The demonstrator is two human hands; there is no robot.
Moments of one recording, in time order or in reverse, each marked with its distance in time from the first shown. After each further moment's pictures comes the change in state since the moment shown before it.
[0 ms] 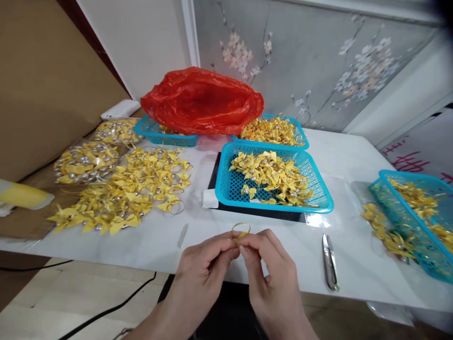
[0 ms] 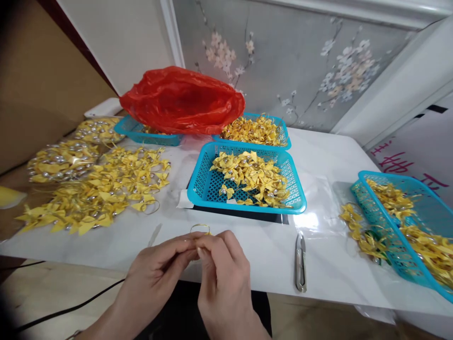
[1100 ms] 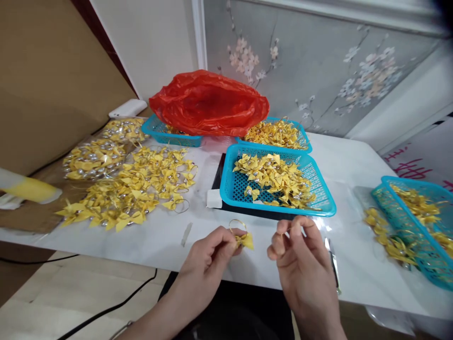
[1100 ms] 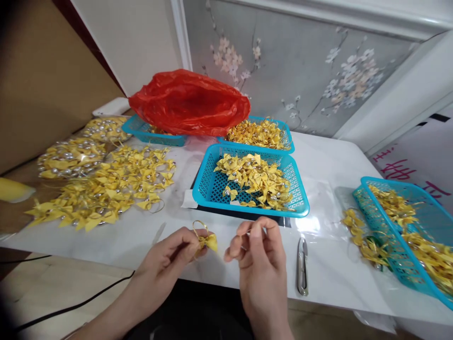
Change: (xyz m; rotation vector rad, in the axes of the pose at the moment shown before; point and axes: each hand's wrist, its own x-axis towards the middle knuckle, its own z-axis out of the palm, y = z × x) left_hand -0.002 -0.012 0.000 -0.401 -0.122 -0.274; right_hand 0.009 0.013 -0.019 0.816 0.288 0.406
